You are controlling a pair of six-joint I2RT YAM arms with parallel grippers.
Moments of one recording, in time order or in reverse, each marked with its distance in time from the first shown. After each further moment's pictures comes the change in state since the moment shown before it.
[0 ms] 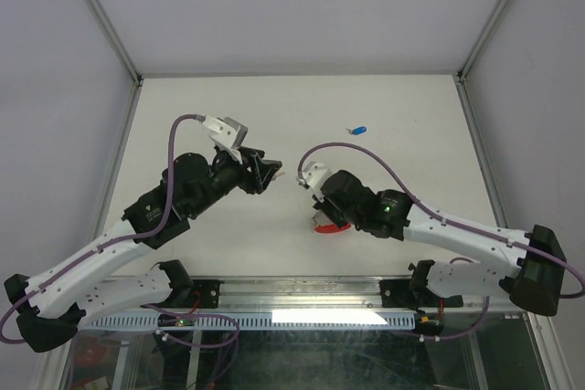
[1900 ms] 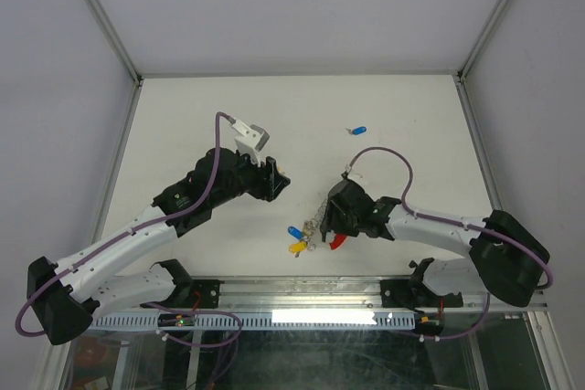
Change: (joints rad) left arm 0.105 0.143 -0.109 0.008 0.183 -0.079; right arm -0.144 0.190 -0.275 0.286 -0.151 0.959
